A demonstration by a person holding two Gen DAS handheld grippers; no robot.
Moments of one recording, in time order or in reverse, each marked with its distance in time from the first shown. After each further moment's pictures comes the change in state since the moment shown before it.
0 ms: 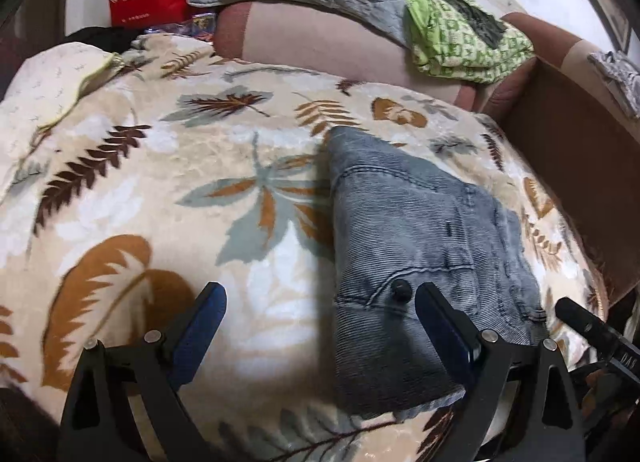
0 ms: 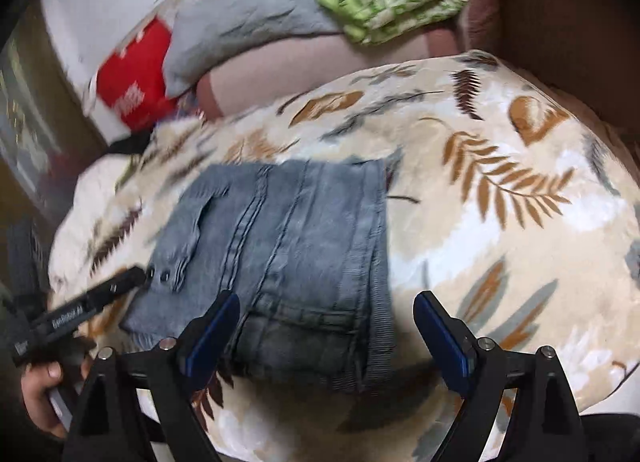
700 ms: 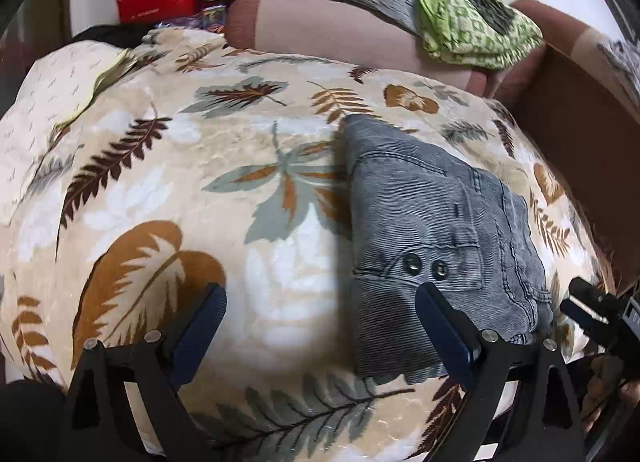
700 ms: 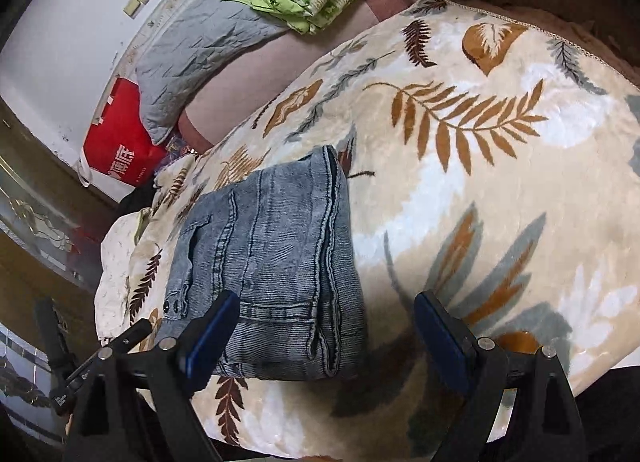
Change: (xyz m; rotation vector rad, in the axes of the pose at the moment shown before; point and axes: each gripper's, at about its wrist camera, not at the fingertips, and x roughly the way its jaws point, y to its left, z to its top) left arm -0.015 0.006 -0.004 0.001 0.053 0.043; right arm 0.002 -0.050 -0.007 0.273 0.048 0.119
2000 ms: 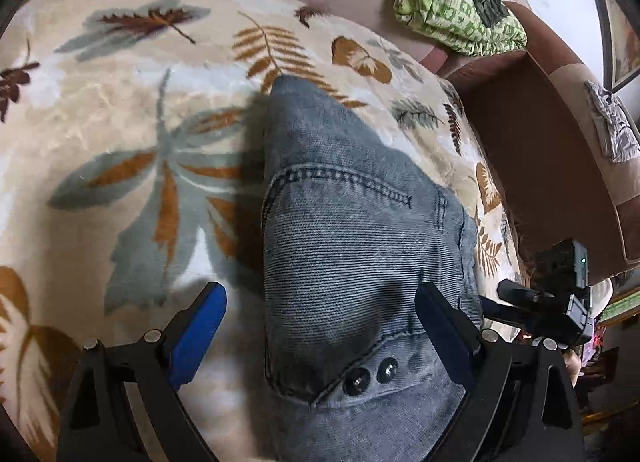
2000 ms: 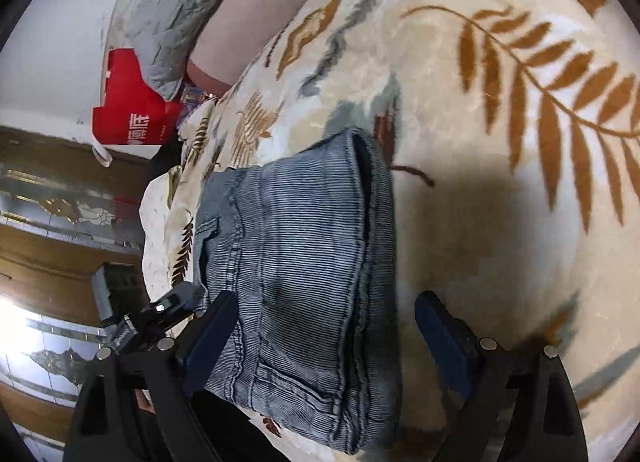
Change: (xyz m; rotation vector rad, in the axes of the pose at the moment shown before) left arm 0.087 -0.010 0.055 -0.108 0.269 -0.401; right arm 0.085 -0.012 0.074 0.063 0.372 0.226
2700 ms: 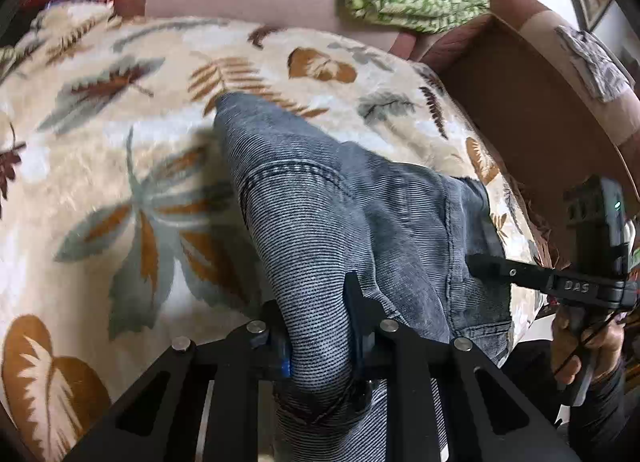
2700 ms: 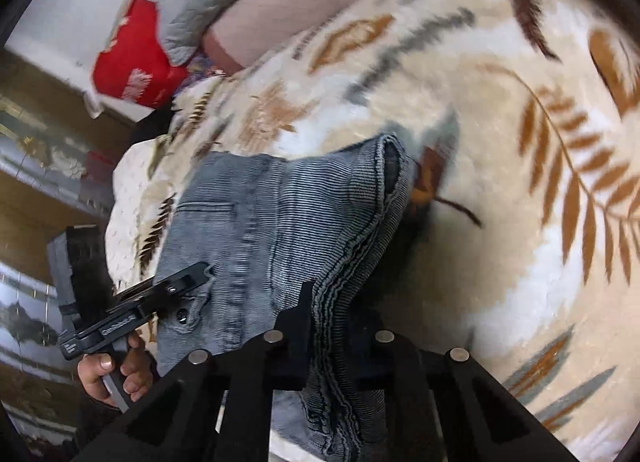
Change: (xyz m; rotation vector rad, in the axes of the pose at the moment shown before) left arm -0.013 -0.042 -0.003 0.222 -0.057 0.085; right arm 0.008 0.063 0.001 -0.222 -0.023 -0.168
